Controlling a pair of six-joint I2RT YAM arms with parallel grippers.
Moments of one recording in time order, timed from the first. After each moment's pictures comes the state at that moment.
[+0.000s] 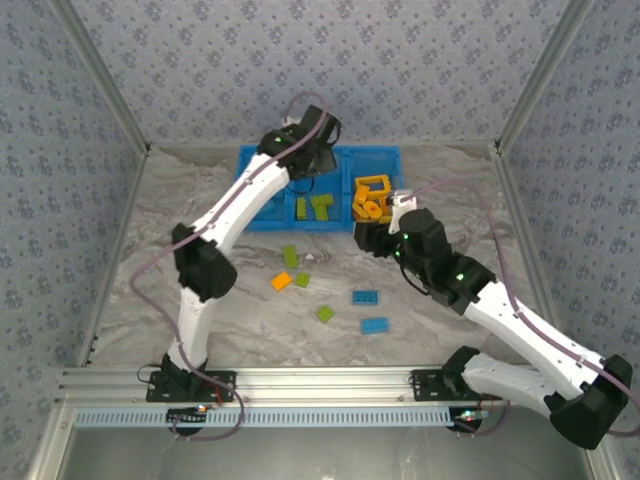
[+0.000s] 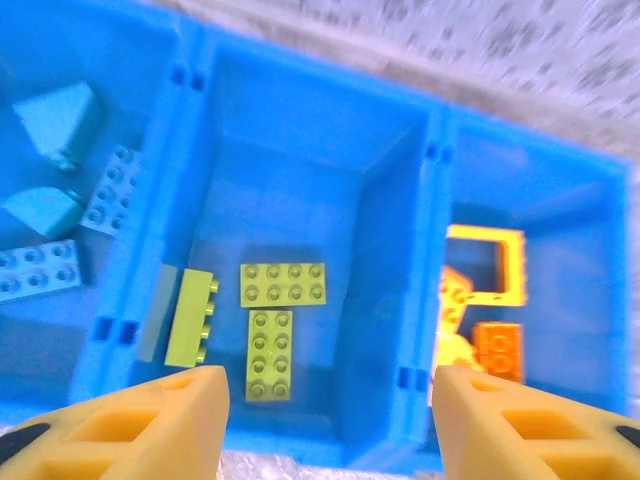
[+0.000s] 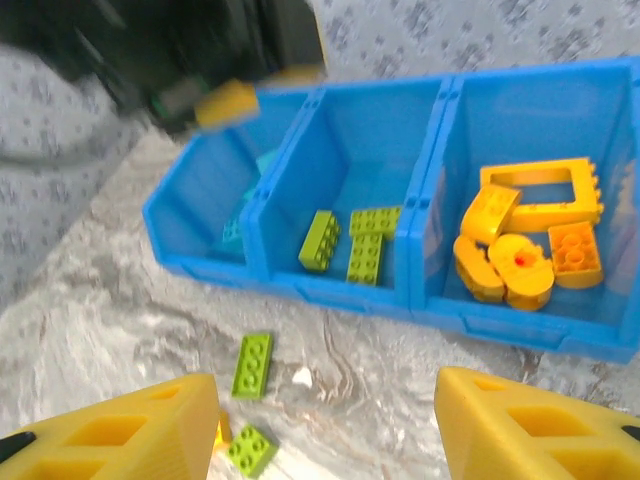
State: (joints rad) left arm -0.66 2.10 2.30 -1.05 -0.30 -0.81; right arm 0.75 0.99 0.90 -0.35 0.18 0.42
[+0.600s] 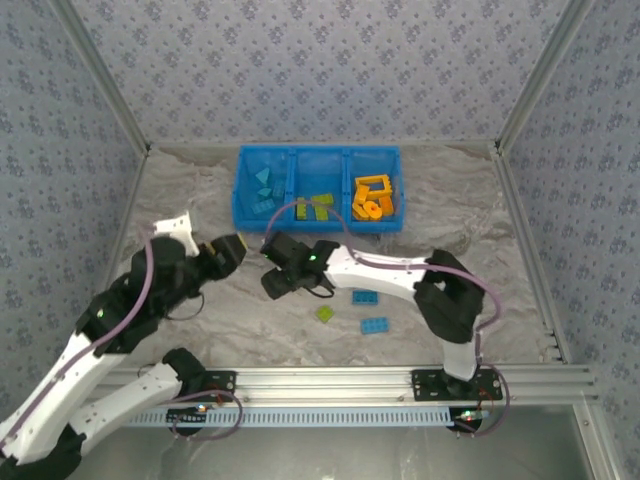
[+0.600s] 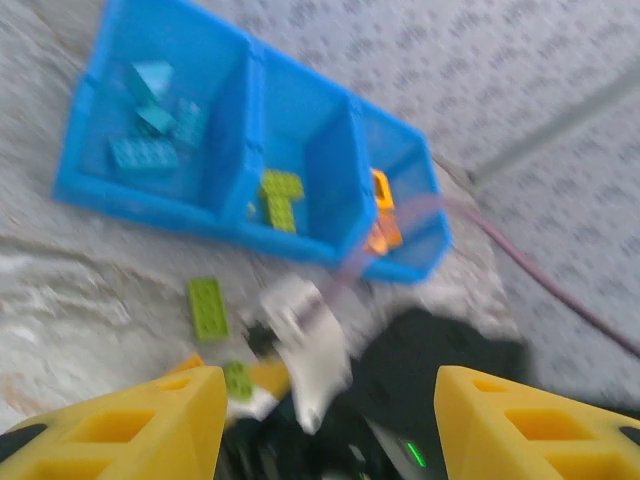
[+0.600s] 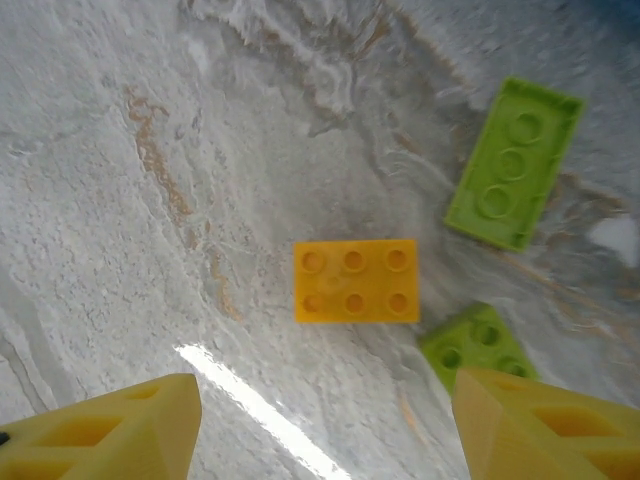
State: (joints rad) left arm -0.75 0.62 0.99 -0.79 -0.18 -0.84; right arm 1.08 1.91 1.43 -0.56 0.10 0.40
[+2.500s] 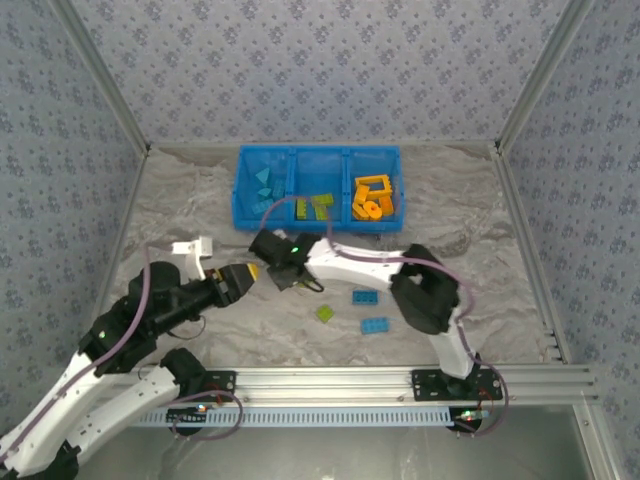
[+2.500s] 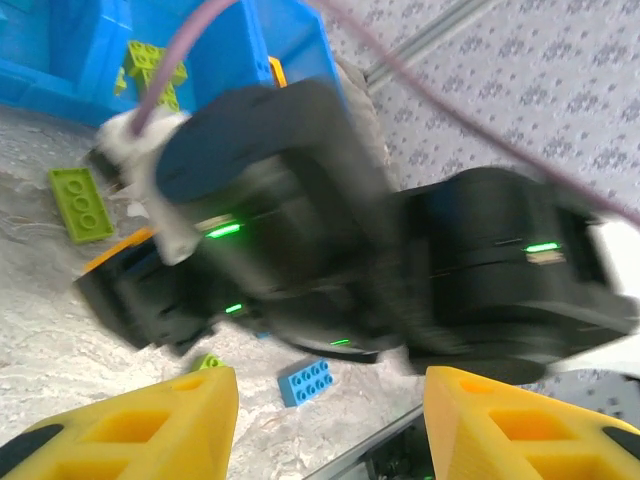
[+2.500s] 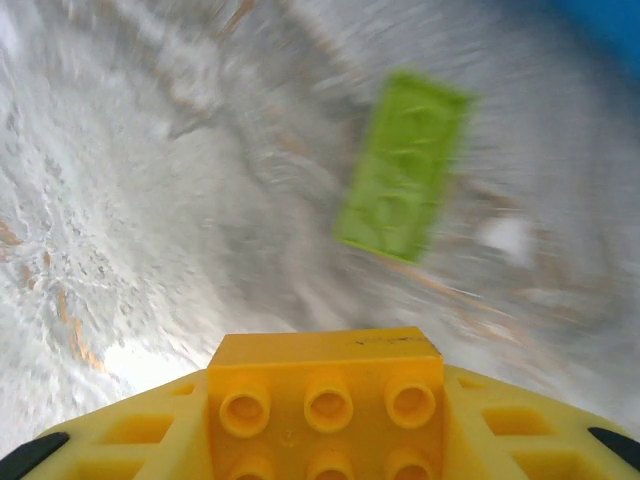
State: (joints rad) left arm -0.78 0.52 0.82 -0.66 0.06 -0.89; right arm 1.04 1.95 1.56 -0.76 0.28 0.40
